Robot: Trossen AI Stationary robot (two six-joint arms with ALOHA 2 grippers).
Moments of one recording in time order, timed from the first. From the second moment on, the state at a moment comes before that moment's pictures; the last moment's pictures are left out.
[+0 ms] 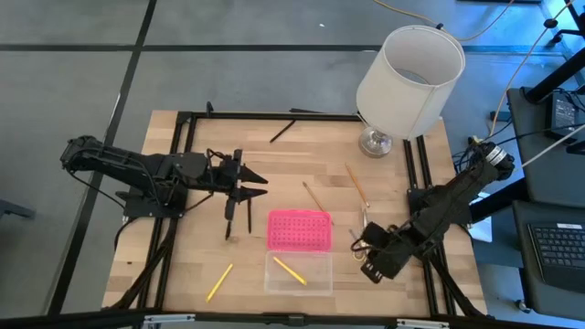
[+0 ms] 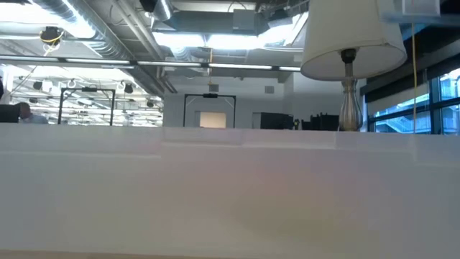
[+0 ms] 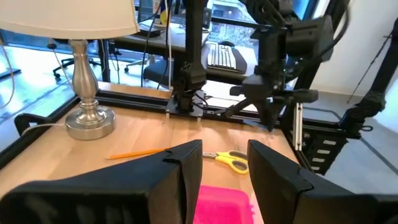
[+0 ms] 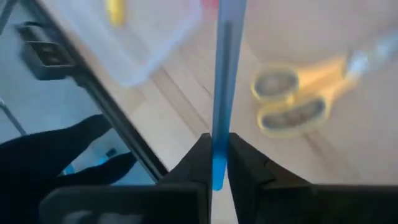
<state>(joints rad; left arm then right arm) -0.17 0.97 0.81 0.02 -0.16 -0.20 0.72 1.42 1.12 -0.87 0.09 1.43</state>
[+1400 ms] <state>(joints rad) -0.17 0.97 0.81 0.10 -0.07 -0.33 0.45 2.18 1.81 -0.99 -0.18 0.70</state>
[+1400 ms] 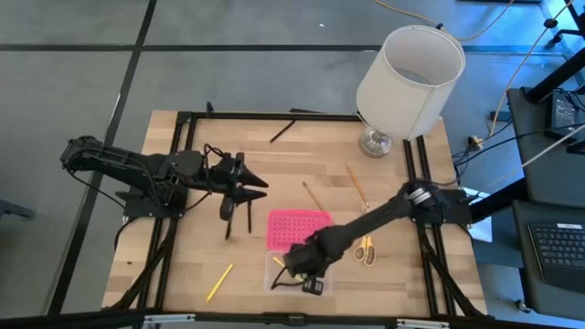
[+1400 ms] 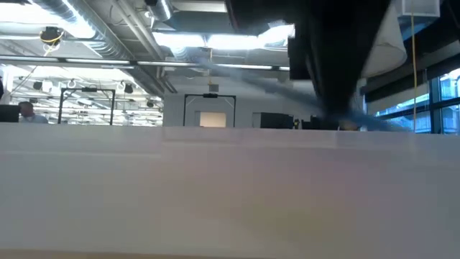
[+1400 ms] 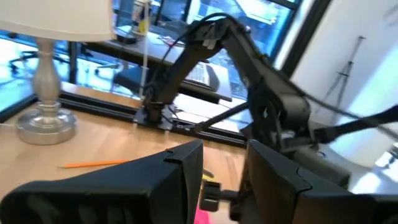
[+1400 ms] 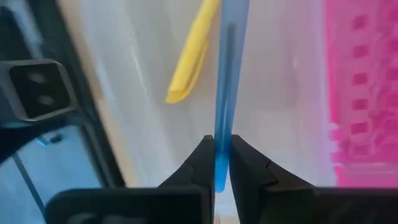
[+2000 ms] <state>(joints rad) -0.17 0.97 0.81 0.09 0.05 -0.33 0.44 2.35 1.89 -1.05 -0.28 0.70</state>
